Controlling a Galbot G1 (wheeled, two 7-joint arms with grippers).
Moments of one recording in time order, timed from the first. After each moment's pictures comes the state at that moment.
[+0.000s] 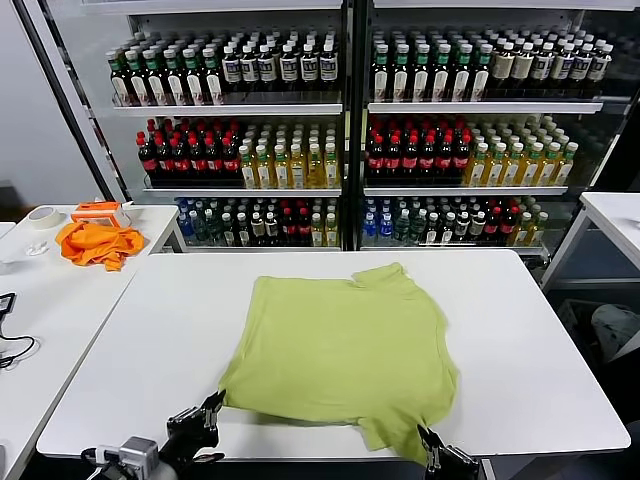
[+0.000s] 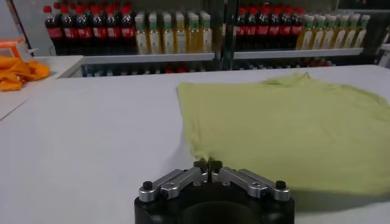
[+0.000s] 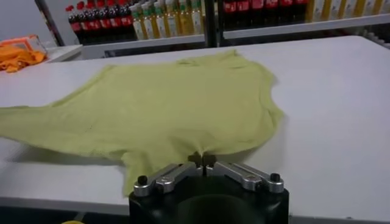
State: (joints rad) left arm 1.78 -0.93 -0.50 -2.31 -0.60 0.41 -0.25; right arm -1.91 0.95 0.41 2.40 0.59 -0.31 0.34
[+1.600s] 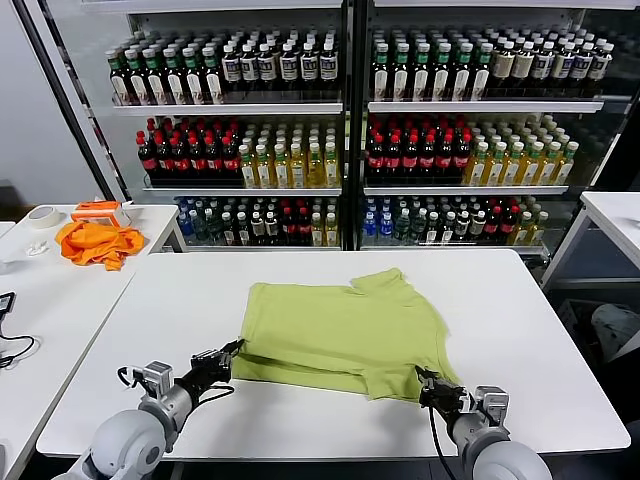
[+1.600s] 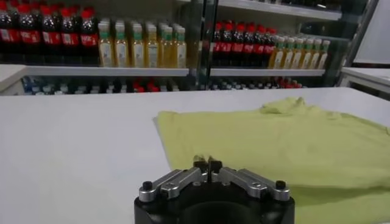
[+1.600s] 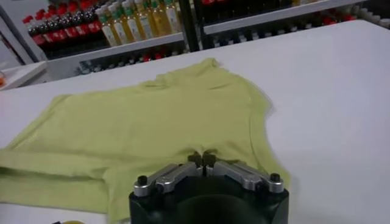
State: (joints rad) left arm 1.19 -0.87 -0.25 -1.84 -0.74 0.34 -0.02; right arm -1.34 0.97 0.29 2.09 0.90 -0.49 0.44
